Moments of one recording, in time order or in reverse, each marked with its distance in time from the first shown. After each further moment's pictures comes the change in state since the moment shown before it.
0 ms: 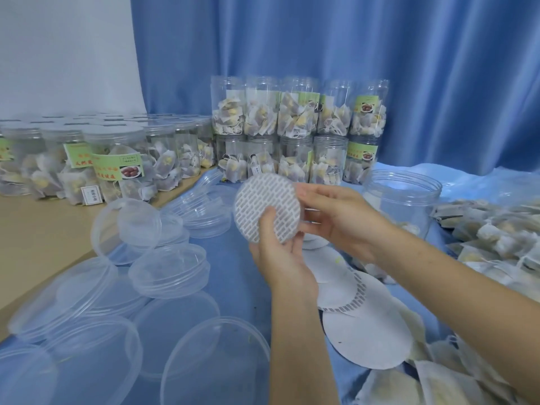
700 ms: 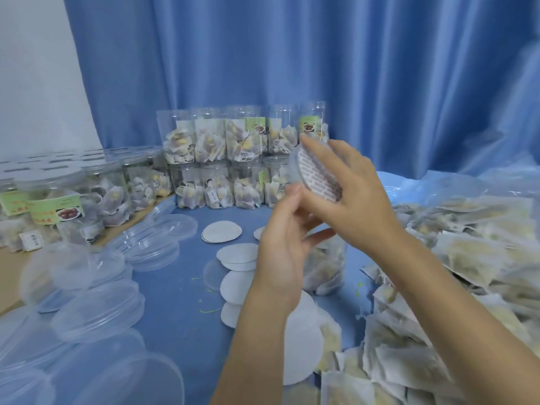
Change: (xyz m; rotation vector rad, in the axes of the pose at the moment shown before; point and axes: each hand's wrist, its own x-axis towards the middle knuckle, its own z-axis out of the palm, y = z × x) left_hand -0.073 -0.034 0.087 0.435 -0.737 0.014; right_hand -0.066 -0.063 -0.074 -1.136 0.509 -0.557
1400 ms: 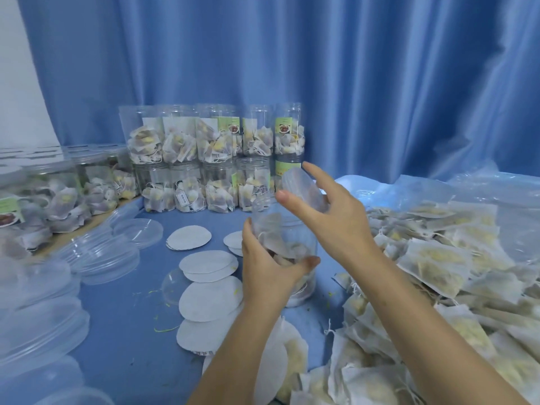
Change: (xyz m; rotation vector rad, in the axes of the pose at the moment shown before) left_hand 0.036 -0.095 -0.038 0.846 0.372 -0.059; right_hand -0.002 0.042 0.008 0.217 0.011 0.280
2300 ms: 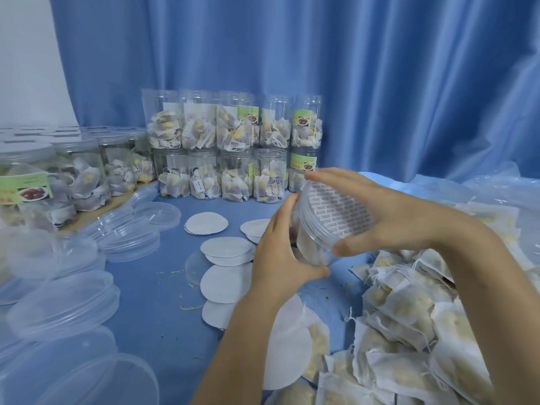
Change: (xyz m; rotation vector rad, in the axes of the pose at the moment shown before) left_hand -0.001 -0.001 -0.034 0.106 -0.213 0.273; right_hand 0.002 -0.026 -0.049 -0.378 -0.698 -0.204
